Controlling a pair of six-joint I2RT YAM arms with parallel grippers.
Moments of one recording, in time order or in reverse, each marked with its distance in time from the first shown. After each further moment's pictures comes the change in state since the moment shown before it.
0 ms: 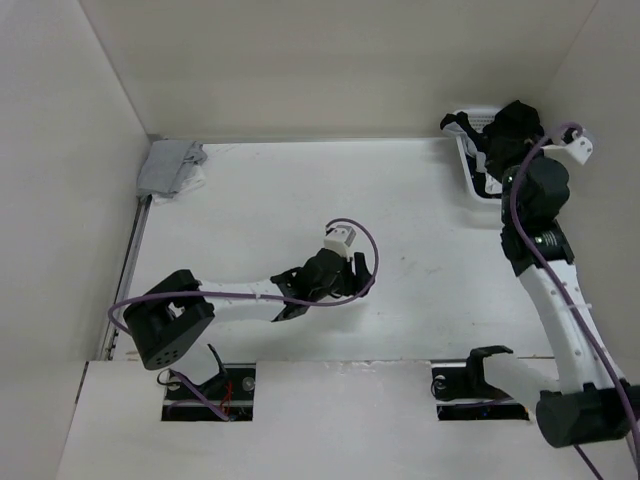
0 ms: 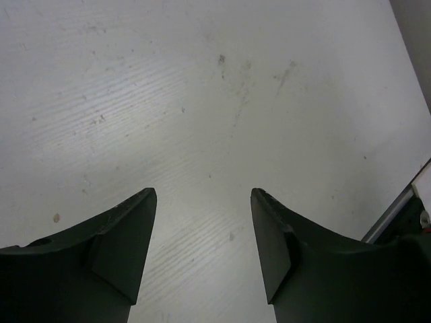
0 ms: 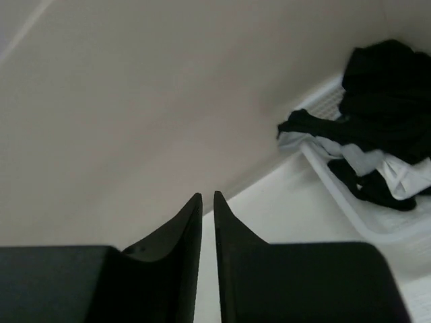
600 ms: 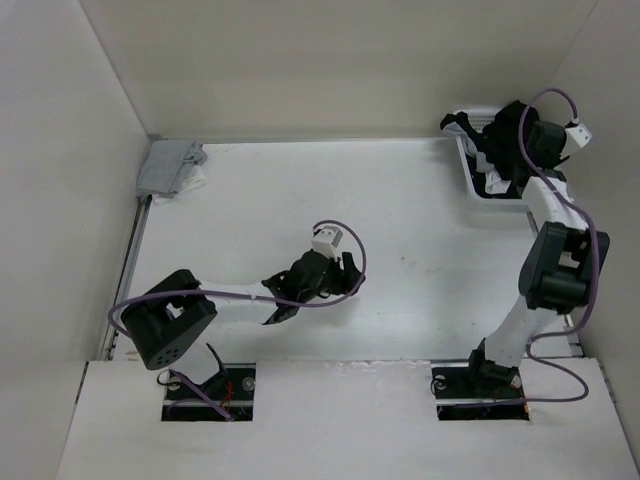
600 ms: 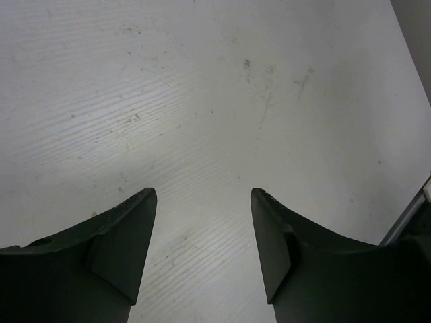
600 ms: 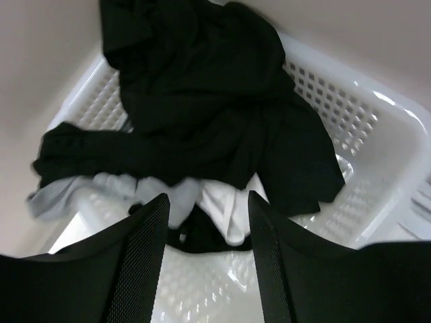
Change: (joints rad) left arm 0.052 -0.004 -0.121 0.158 0.044 0.021; right arm -0.380 0.772 0.310 -0.056 -0.002 -0.011
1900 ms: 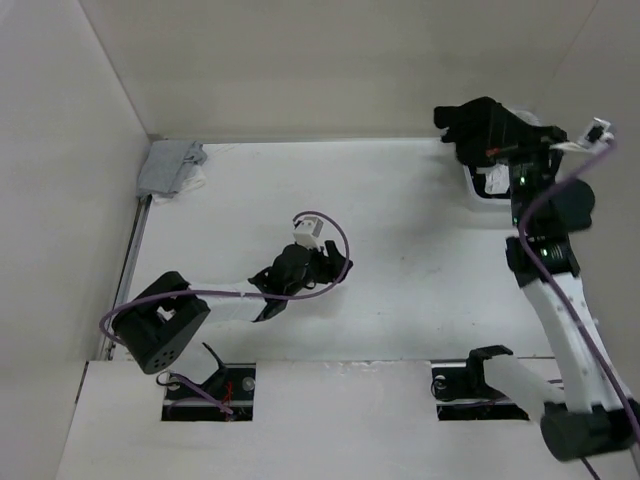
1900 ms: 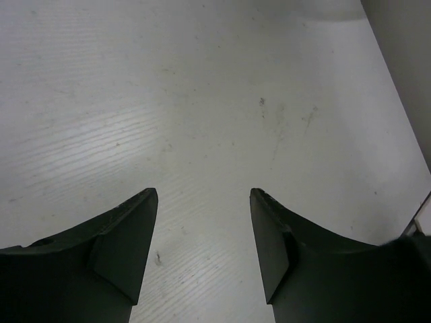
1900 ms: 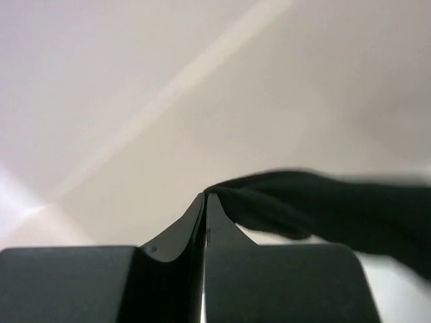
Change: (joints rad) left arm 0.108 -0.018 -0.050 0.107 0.035 -0.002; right arm 0.306 -0.731 -0.308 0.391 -0.218 0.095
